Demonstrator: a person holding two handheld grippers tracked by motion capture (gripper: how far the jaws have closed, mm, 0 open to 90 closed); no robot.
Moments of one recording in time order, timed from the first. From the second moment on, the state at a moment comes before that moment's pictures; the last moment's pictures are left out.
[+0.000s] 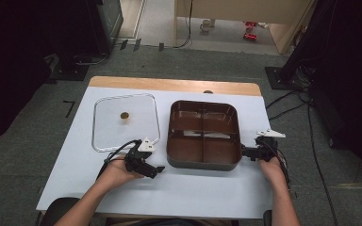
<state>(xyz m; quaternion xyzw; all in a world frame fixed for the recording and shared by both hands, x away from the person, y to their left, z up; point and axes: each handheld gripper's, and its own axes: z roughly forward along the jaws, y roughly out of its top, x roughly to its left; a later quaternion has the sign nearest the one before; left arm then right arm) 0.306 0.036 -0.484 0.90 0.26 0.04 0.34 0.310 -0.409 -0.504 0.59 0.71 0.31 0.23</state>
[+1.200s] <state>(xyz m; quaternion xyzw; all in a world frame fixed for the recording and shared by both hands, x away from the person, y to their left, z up) 0.335 0.073 -0.442 0.88 0.30 0.07 0.36 0.311 -0.408 -0.504 0.59 0.71 0.31 0.23</state>
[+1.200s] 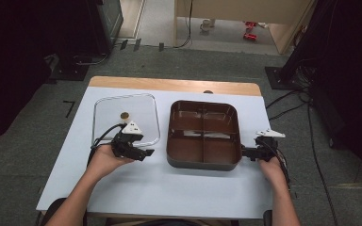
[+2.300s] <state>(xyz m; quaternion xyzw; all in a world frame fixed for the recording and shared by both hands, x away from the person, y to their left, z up) 0.397 0.123 -0.436 0.84 0.37 0.14 0.37 0.311 -0.408 -0.504 0.59 0.71 0.31 0.23</state>
